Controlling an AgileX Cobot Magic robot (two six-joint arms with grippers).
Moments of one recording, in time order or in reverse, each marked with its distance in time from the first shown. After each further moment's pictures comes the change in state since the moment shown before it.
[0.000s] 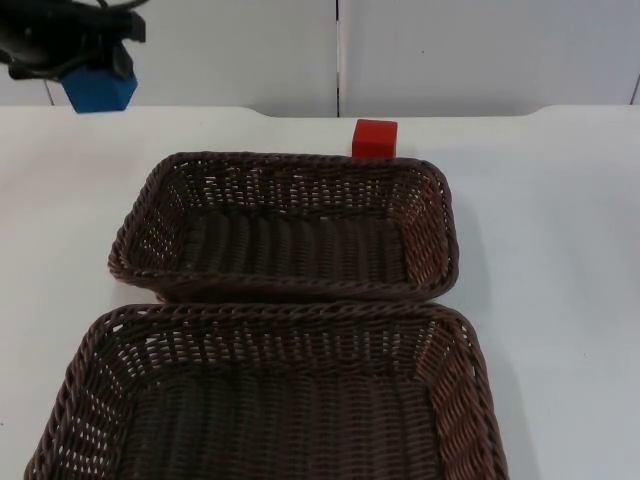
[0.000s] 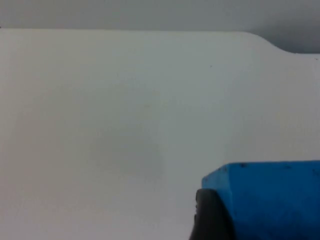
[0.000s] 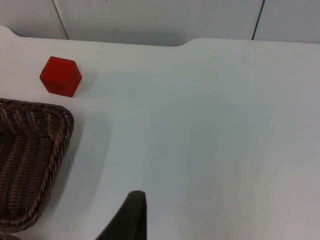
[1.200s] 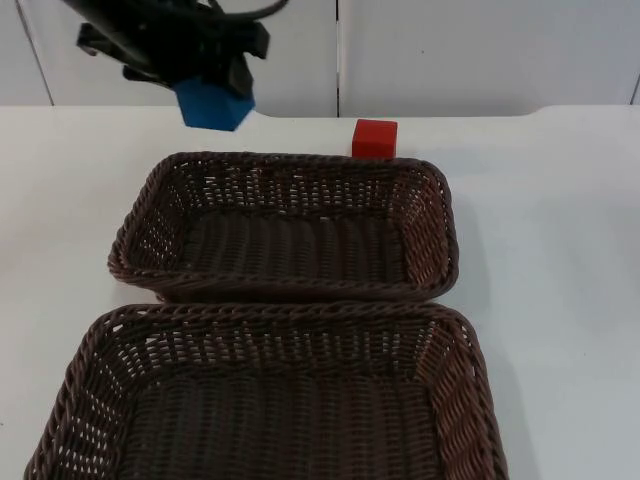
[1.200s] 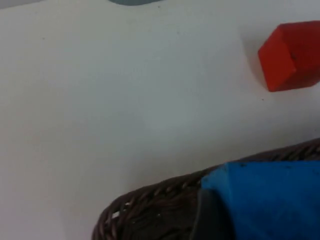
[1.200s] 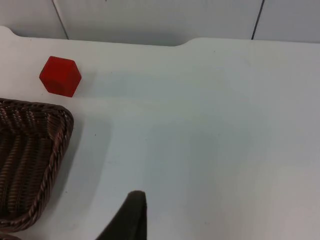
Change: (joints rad) right arm 0.000 0.000 0.000 0.000 0.000 0.000; left arm -0.254 -0.041 0.007 0.184 0.105 -0.156
